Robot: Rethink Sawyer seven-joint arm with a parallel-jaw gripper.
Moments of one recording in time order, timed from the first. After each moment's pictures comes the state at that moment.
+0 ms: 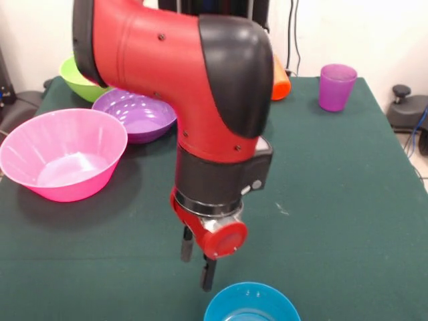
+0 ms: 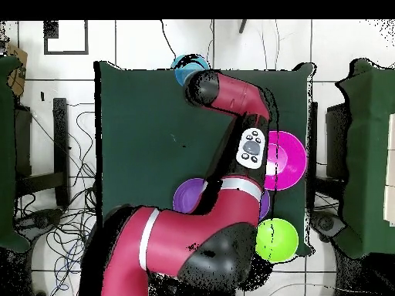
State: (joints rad) arm -0.12 -0.10 -0.26 0.86 0.24 0.61 2.54
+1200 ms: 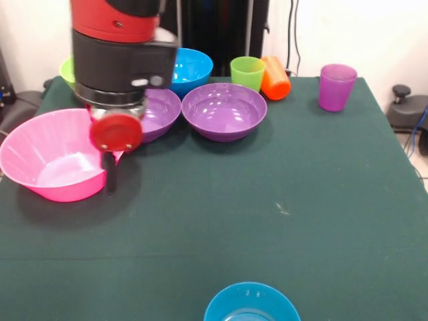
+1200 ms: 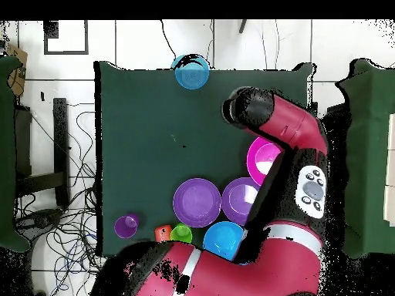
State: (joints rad) arm -0.25 -0.41 -0.25 1.21 0.22 0.59 2.54
